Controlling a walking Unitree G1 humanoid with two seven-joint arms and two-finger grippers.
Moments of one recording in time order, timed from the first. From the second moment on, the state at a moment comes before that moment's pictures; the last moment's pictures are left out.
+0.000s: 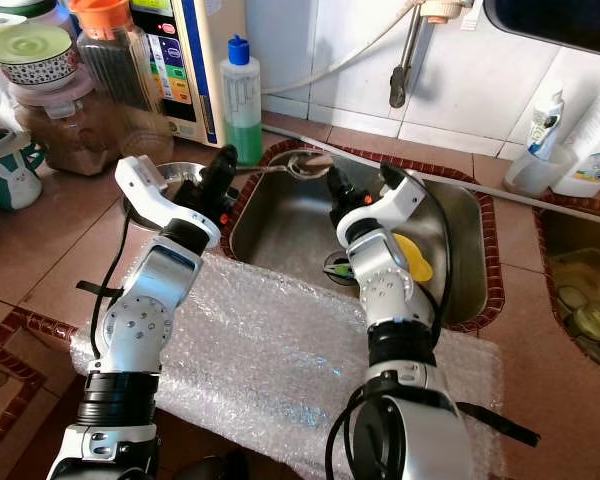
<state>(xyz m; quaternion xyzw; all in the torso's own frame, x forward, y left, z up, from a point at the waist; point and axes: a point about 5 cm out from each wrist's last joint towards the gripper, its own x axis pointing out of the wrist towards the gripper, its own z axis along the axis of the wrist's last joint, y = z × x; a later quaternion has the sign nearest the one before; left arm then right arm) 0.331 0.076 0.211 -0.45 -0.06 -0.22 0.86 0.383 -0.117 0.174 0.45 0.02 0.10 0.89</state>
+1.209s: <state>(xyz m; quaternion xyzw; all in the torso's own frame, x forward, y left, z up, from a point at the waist) 0.332 0.075 0.211 -0.46 -0.07 -0.21 0.86 0.366 -0.099 0.211 0.53 -0.02 0.27 0.80</state>
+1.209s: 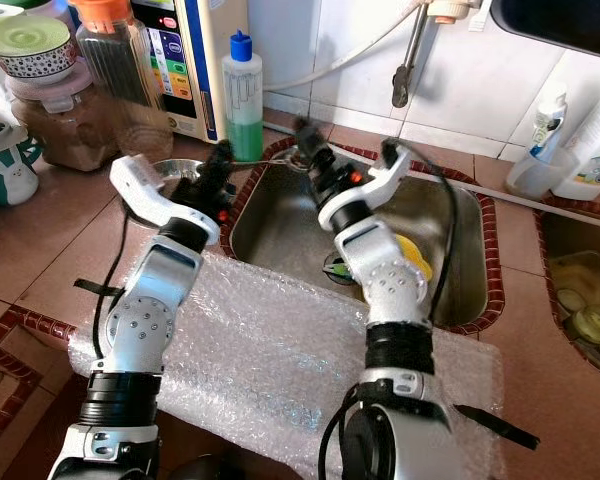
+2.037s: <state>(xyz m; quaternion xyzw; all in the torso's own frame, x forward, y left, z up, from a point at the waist) 0.338 0.095 0.211 -0.45 -0.10 -0.13 0.88 0.363 -0.115 0.198 0.47 -0.02 0.25 0.84</state>
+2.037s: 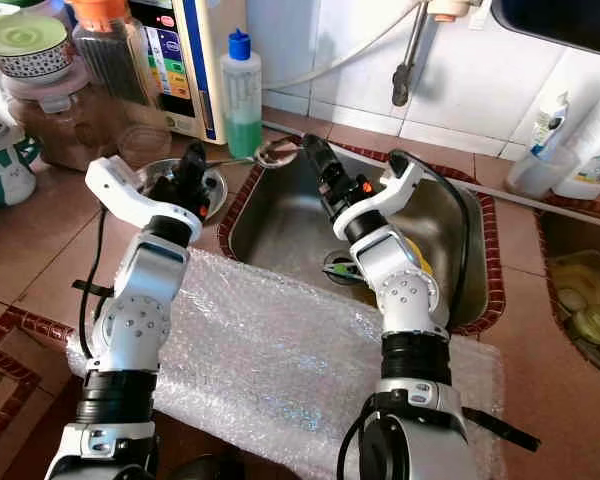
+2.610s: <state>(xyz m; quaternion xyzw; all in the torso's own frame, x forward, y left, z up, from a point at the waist) 0.336 0.083 0.215 -0.46 -0.08 -0.17 0.87 0.363 -0.104 0.185 0.46 0.00 0.25 0.85</state>
